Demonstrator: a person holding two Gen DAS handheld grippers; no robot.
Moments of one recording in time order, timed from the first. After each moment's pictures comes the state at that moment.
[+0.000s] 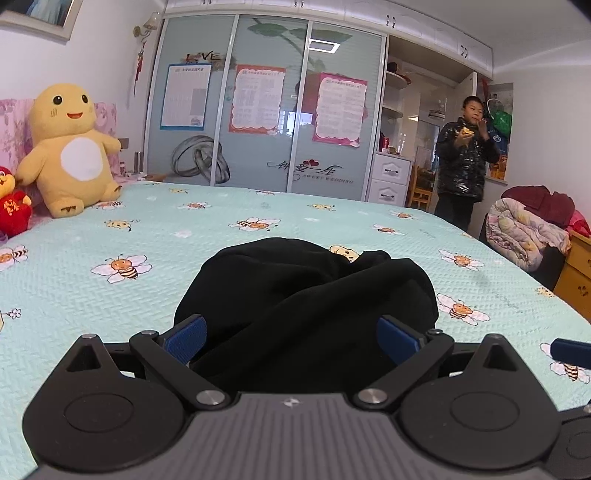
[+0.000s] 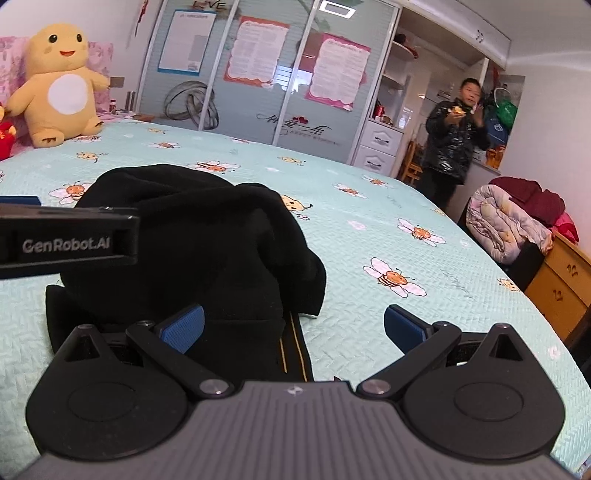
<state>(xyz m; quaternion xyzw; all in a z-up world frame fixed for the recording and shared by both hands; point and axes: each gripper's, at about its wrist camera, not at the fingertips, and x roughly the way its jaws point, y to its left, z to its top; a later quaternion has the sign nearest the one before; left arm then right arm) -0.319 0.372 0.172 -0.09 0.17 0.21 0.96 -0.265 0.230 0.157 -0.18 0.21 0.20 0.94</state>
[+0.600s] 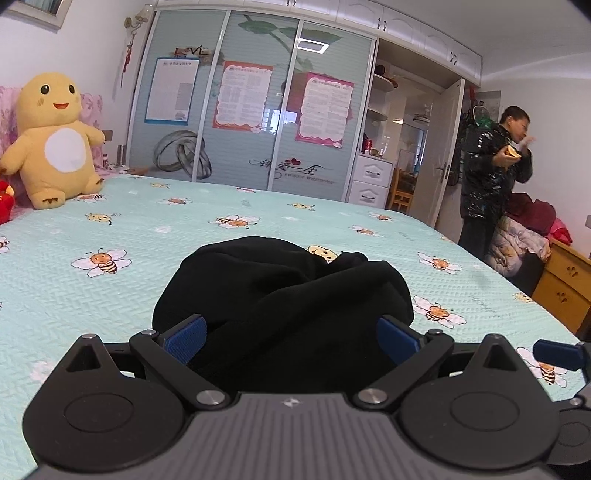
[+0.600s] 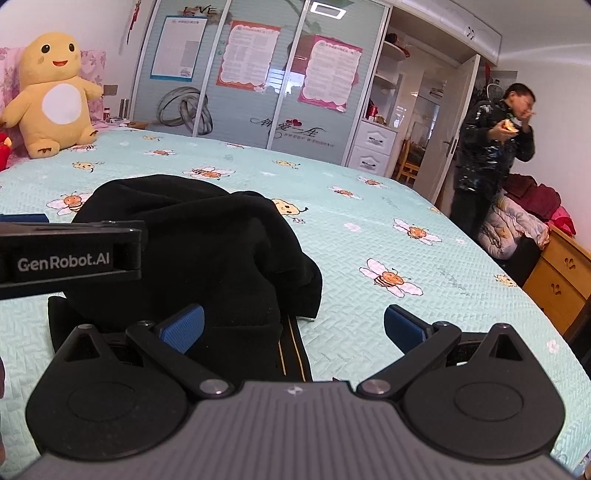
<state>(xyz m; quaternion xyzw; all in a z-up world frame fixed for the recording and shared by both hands) -0.320 0.372 0.170 -0.11 0.17 0.17 0.96 -0.266 0.228 0.165 -0.16 0.21 0.19 0.95</state>
